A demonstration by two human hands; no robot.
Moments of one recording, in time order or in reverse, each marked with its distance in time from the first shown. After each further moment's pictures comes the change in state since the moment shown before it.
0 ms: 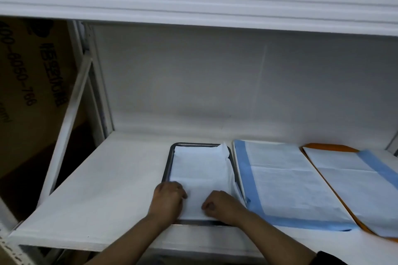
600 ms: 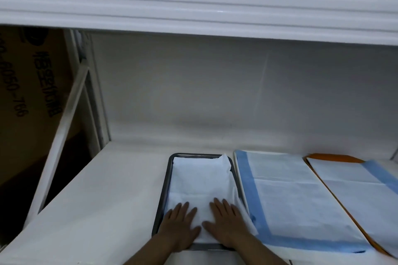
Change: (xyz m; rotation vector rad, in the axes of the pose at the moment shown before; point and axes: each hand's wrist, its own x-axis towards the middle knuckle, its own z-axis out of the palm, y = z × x) left_hand 0.016 0.014 0.033 0.133 -0.567 -0.112; right_hand 0.024 0.022 0.028 -0.243 -0.079 0.286
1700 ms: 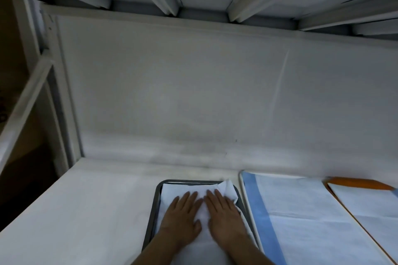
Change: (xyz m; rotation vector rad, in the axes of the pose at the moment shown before) left_hand 0.166 -0.036 -0.028 0.085 0.327 0.177; right_hand 0.147 0.026 -0.021 -0.132 0.556 -0.043
